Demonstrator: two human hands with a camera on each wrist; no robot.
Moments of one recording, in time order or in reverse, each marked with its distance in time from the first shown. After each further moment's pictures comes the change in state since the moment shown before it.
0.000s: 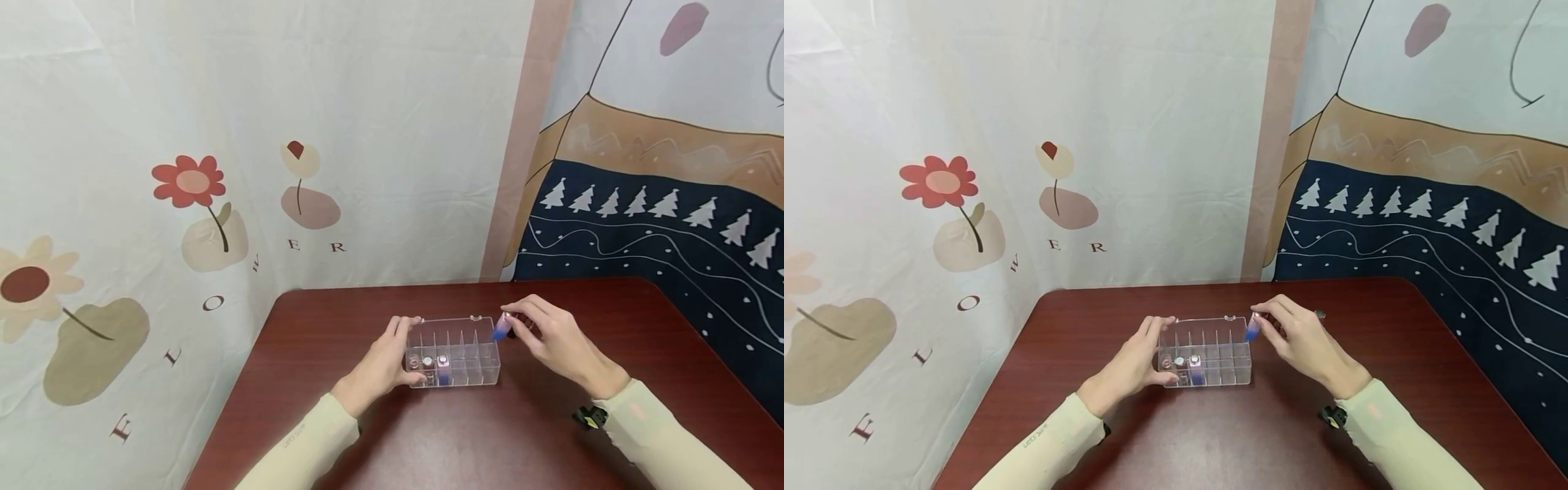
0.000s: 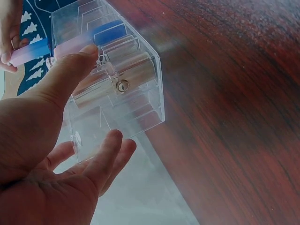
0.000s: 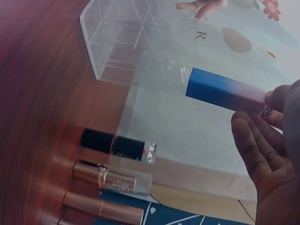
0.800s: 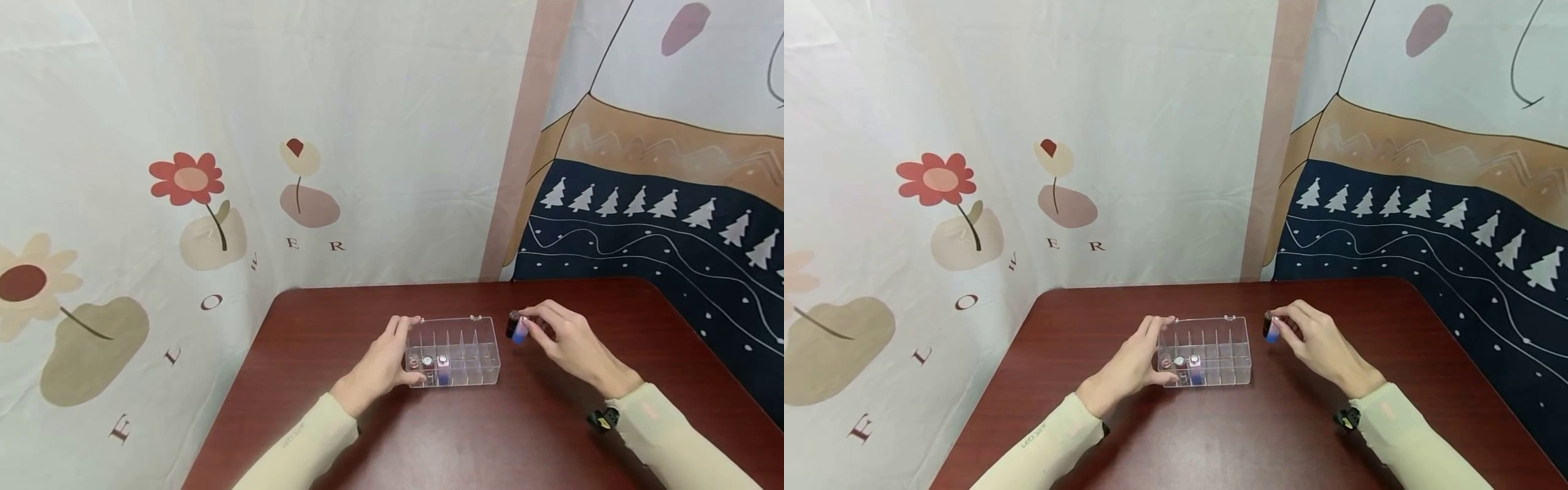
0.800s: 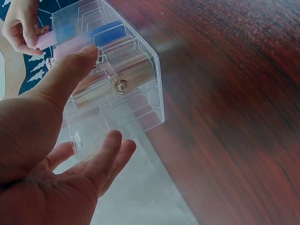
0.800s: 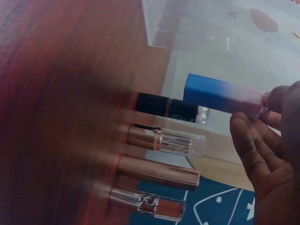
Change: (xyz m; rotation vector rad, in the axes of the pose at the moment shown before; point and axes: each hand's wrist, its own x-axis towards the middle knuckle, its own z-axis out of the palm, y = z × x) left_hand 0.002 0.002 0.000 -0.004 -0.026 -0.037; right_hand -0.026 0.027 -0.005 -0.056 -0.045 0.122
